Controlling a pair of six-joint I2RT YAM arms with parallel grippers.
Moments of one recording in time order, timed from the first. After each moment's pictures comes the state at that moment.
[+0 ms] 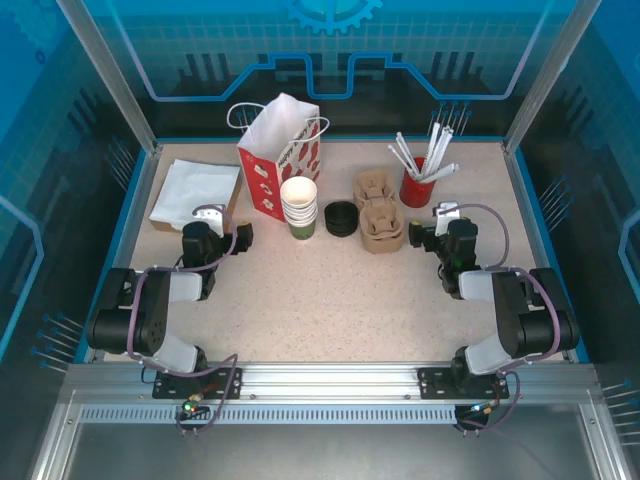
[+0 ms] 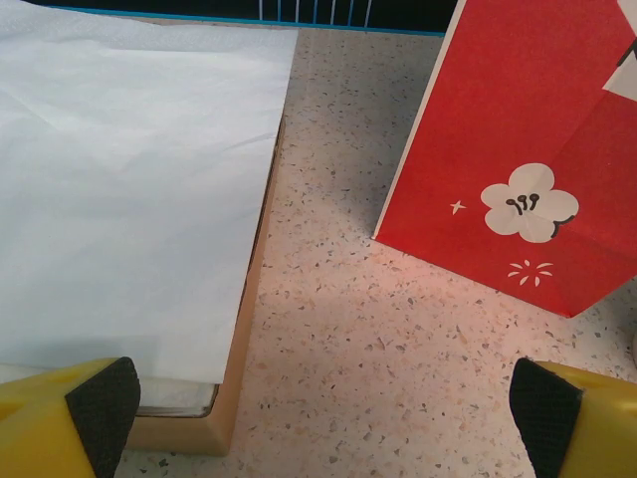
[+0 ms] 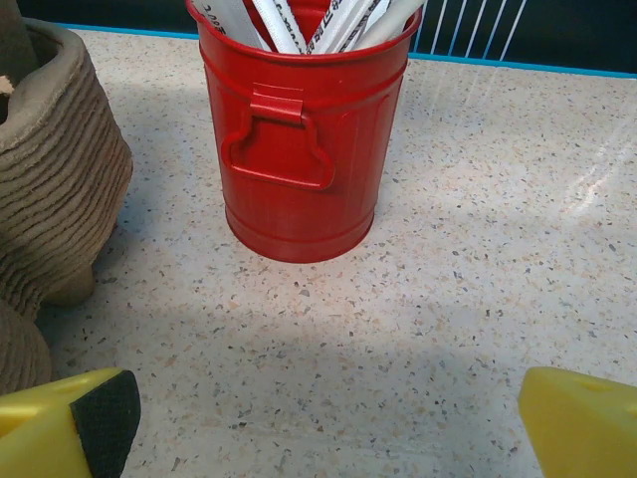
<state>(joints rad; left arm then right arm) 0.01 1.52 0.40 0.70 0.07 -0.09 0.06 1.51 0.42 0.68 0.06 -0.05</state>
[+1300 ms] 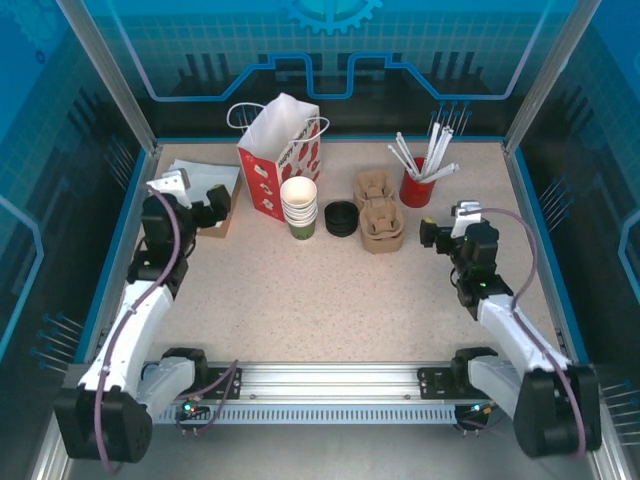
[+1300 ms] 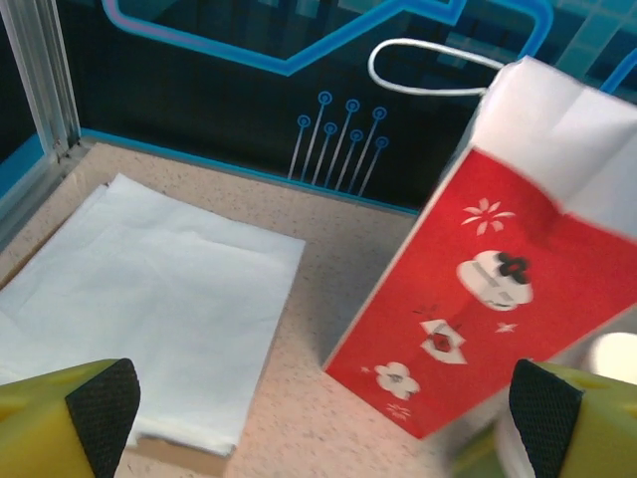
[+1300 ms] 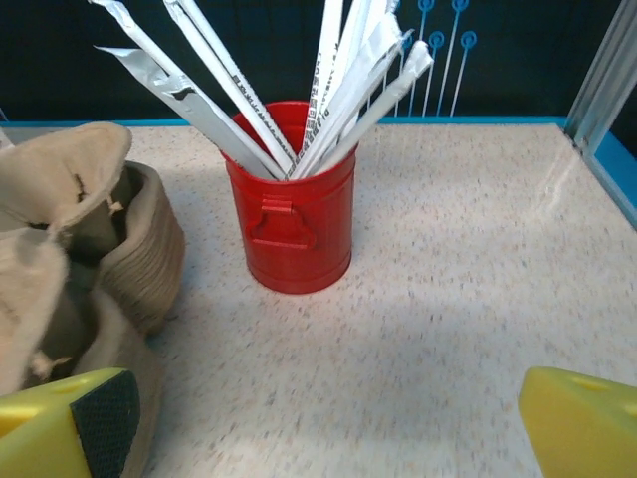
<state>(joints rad) 0.01 0.95 0.81 -0.18 -0.01 -0.31 0.07 0.92 0.44 0.13 0.07 0.07</state>
